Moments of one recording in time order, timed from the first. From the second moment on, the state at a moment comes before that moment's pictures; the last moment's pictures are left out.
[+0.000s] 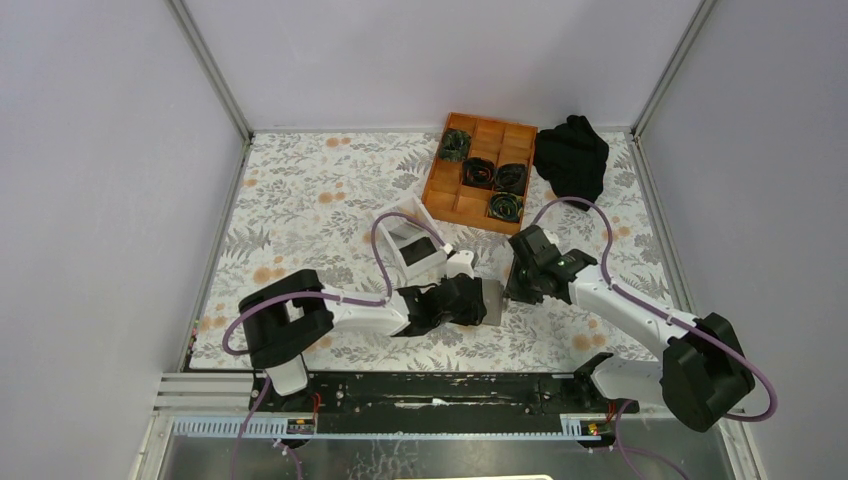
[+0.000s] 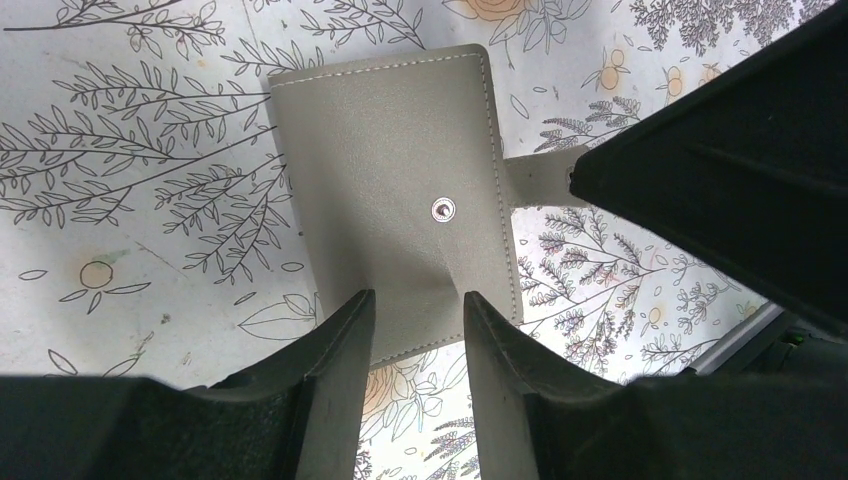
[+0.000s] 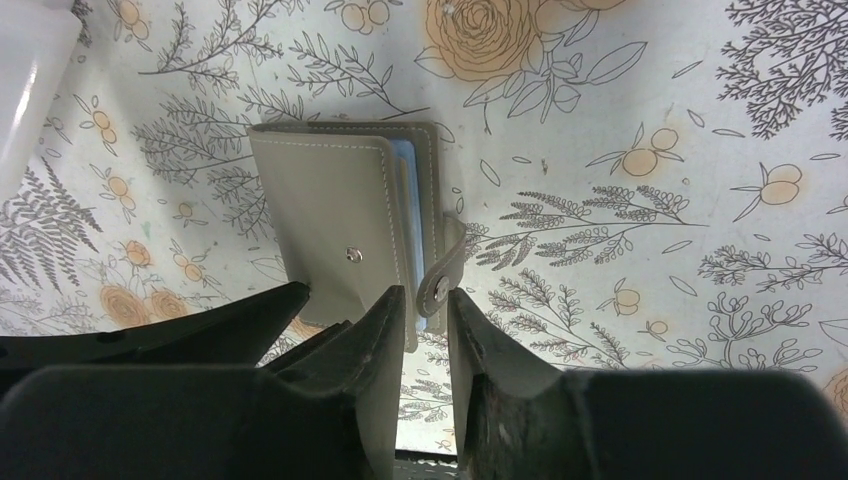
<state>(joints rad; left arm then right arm) -1.14 1.73 0.84 0.15 -0.25 -0.86 0.58 1.22 0.72 -0.62 0.09 0.84</state>
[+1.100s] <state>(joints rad) -1.14 1.75 0.87 0.11 -0.24 -0.84 0.63 1.28 0.76 -0.65 0.16 0.84</state>
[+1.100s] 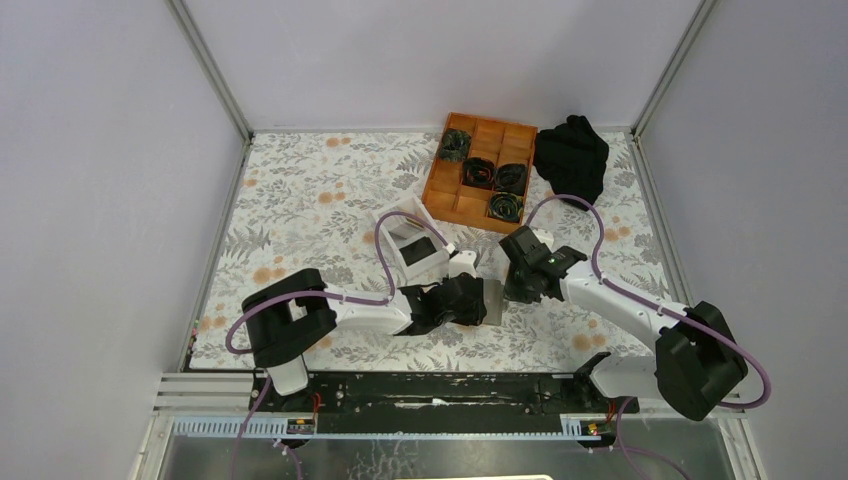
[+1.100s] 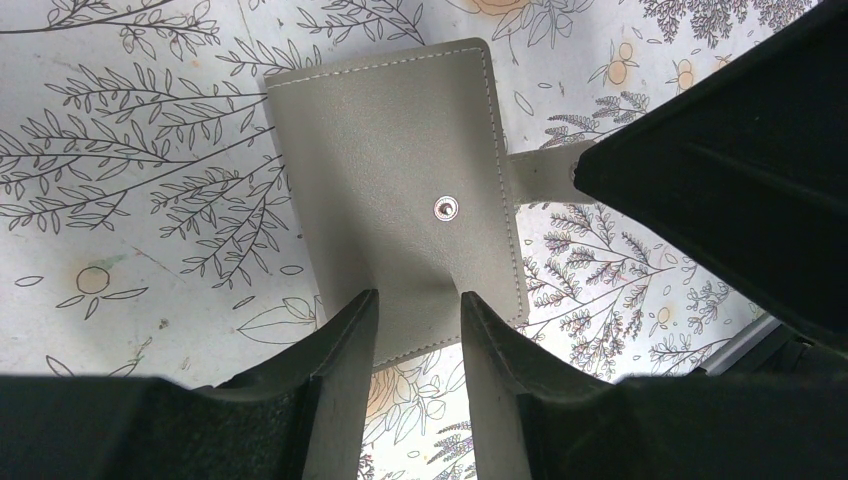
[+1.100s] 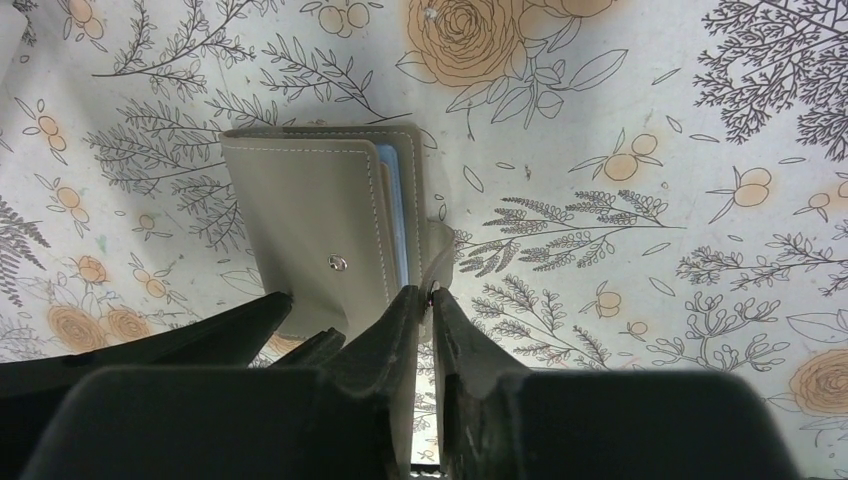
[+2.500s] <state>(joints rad) -1.14 1.77 0.89 0.11 -0.24 -0.86 0.73 1.43 0.85 -0.63 0.19 0.80</state>
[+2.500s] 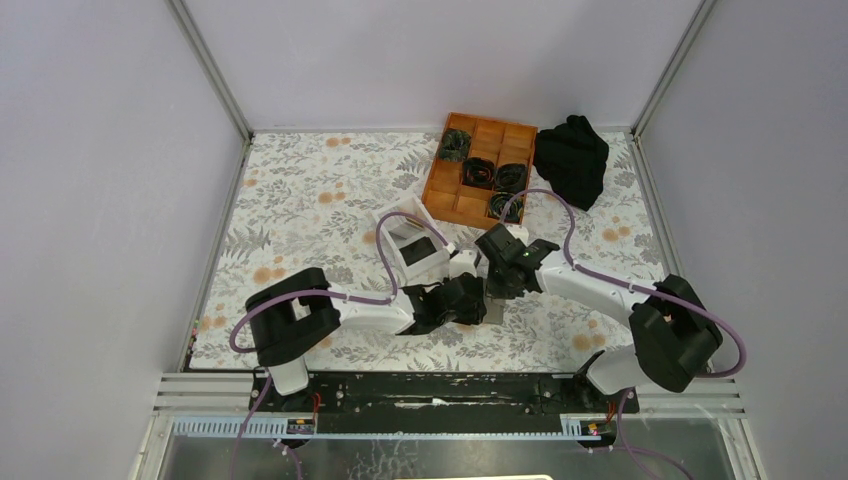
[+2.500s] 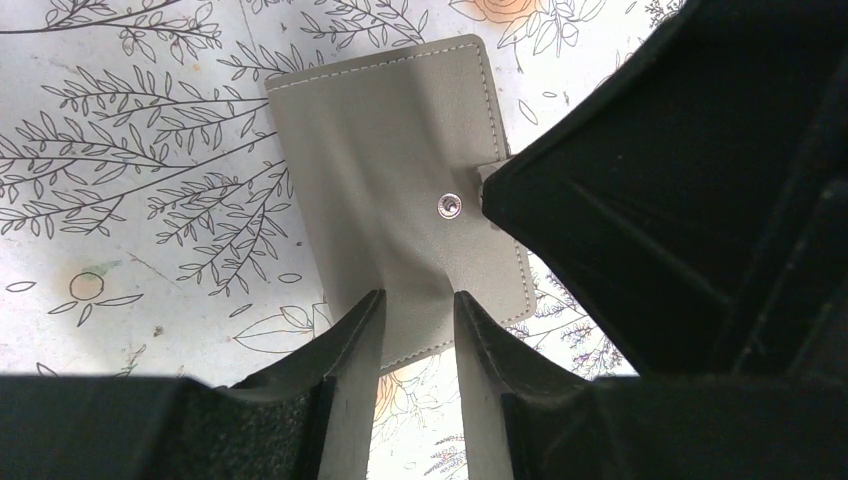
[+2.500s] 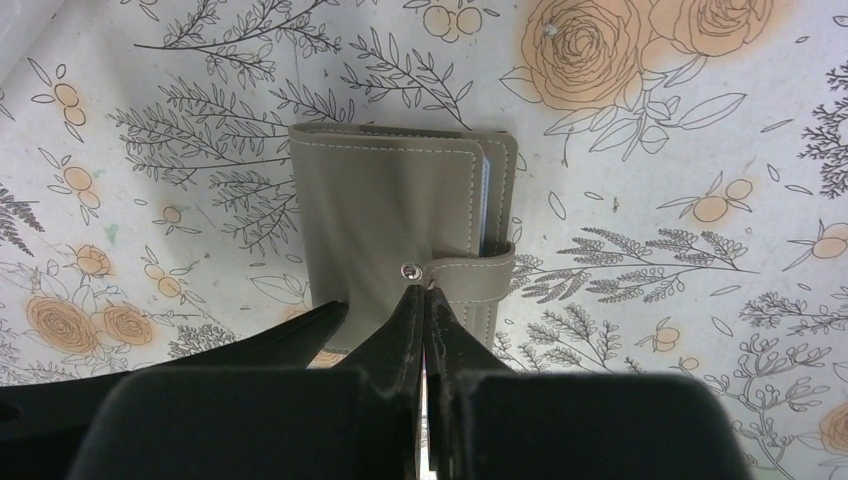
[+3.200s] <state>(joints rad) -1.14 1.76 0.87 0.14 -0.24 -0.86 0.73 1.49 0.86 -0.60 0.17 0.80</state>
